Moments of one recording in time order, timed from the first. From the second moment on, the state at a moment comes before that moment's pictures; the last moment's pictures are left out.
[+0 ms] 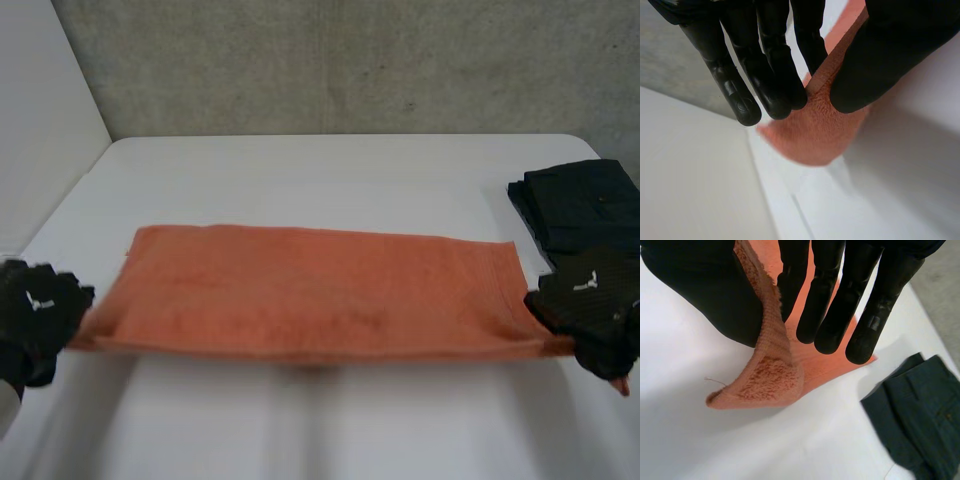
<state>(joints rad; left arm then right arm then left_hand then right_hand) 4.67 -1.18 -2.23 3.13 -1.48 4.03 1.67 -1.67 1.73 0.62 1.30 2.19 1.13 1.20 1.19 1.20 0.99 0.98 1.18 1.18 1.19 1.00</state>
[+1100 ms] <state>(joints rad) 4.39 -2.41 -1.10 3.48 -1.72 3.96 1.85 -0.74 0.98 -0.21 1.61 2.30 0.19 0.20 0.21 0.20 0.05 0.20 0.22 0.21 0.23 0.07</state>
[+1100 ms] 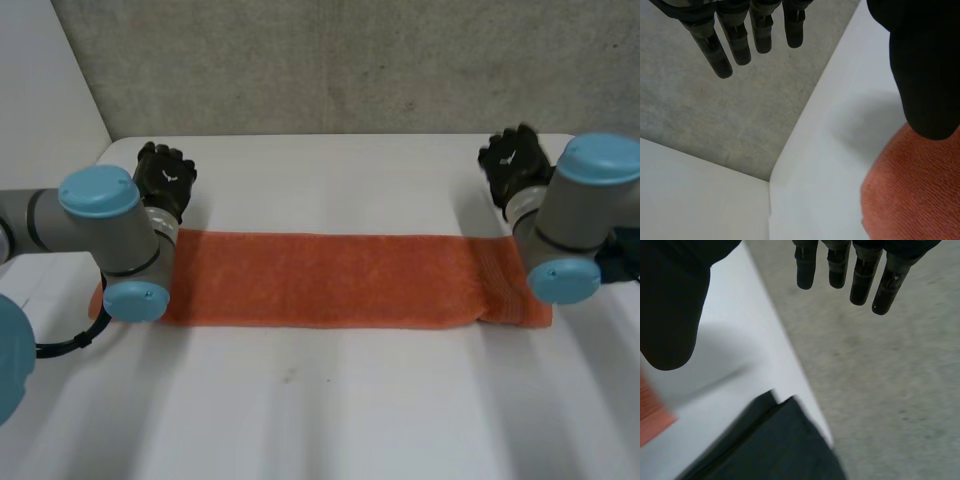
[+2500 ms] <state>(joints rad) 4.53 -1.71 -1.95 3.54 -1.43 3.58 1.34 -1.21 1.74 -0.17 1.33 2.39 0.19 0.20 0.21 0.20 0.05 0.97 1.18 1.17 1.19 0.98</state>
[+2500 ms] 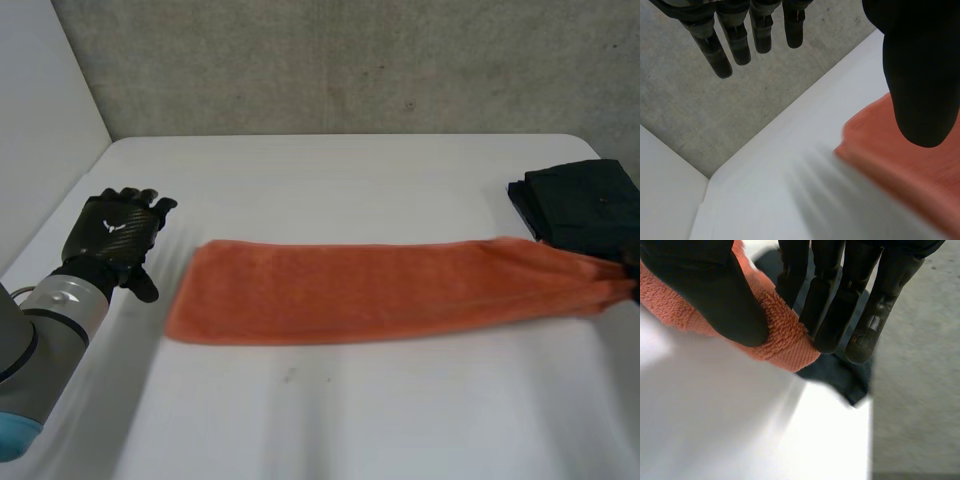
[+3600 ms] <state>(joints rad) 4.50 -1.69 -1.87 3.54 -1.43 3.57 2.42 -0.83 1.00 -0.10 1.37 2.52 0.19 0.20 0.21 0.20 0.05 0.19 0.22 0.21 0.23 0.07</state>
